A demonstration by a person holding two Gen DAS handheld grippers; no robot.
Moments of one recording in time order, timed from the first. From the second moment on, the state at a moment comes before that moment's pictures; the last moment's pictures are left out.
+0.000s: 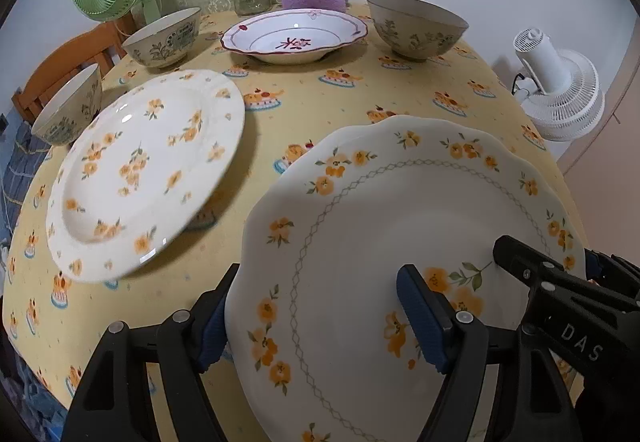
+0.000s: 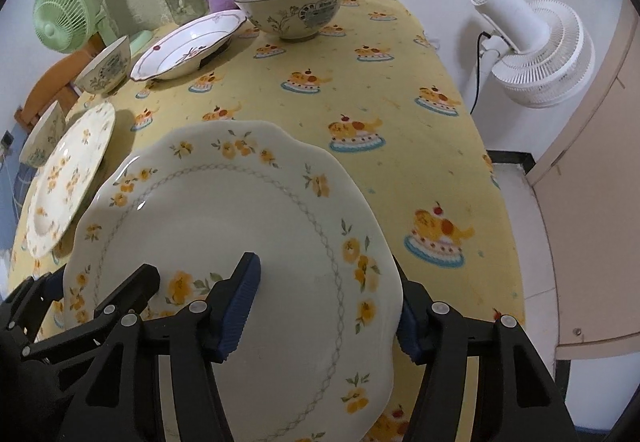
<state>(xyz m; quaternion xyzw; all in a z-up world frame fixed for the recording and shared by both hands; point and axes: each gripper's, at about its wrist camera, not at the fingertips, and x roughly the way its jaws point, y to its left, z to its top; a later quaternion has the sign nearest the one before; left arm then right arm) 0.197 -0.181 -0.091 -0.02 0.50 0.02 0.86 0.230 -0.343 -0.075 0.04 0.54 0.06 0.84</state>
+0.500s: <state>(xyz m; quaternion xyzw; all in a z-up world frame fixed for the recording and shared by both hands) 0.225 -0.166 -0.091 -0.04 0.50 0.04 0.86 0.259 -0.327 -0.077 0.03 0.54 0.06 0.84</state>
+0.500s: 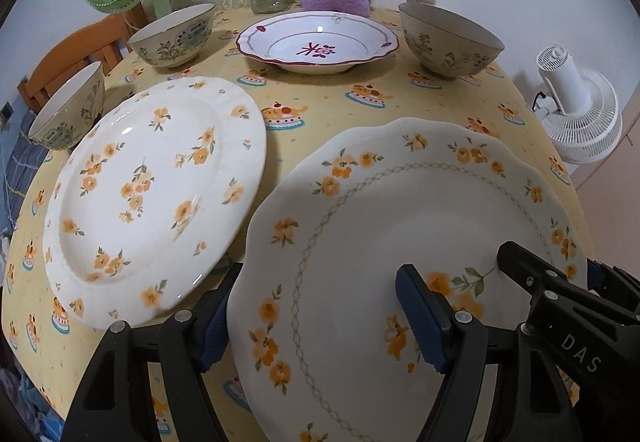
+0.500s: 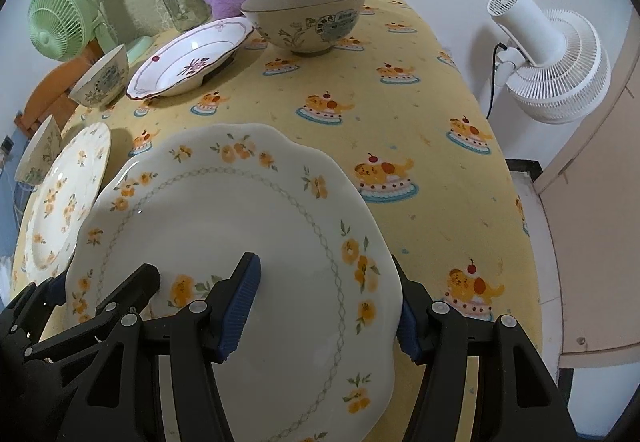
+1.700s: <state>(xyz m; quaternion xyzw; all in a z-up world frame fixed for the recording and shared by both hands) 0.198 -0.040 -0.044 -0.04 0.49 0.04 0.87 0.221 -0.226 -0.006 0.03 0.50 0.03 0.87</state>
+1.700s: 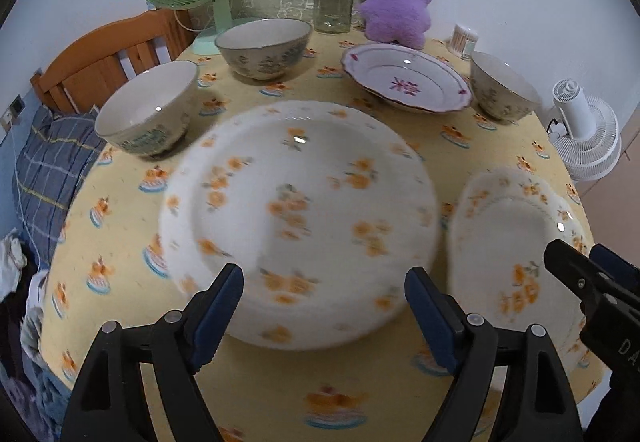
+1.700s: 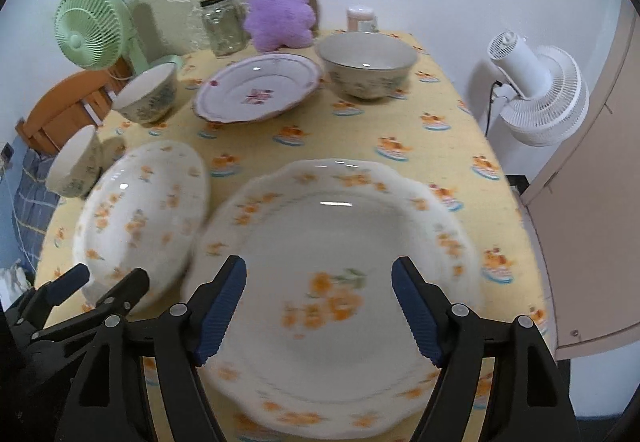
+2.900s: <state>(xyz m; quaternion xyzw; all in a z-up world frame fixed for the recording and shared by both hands) 0.284 0.055 -0.087 -0.03 0.53 0.02 0.85 0.332 -0.094 -0.076 0.01 0.54 0.04 0.84</state>
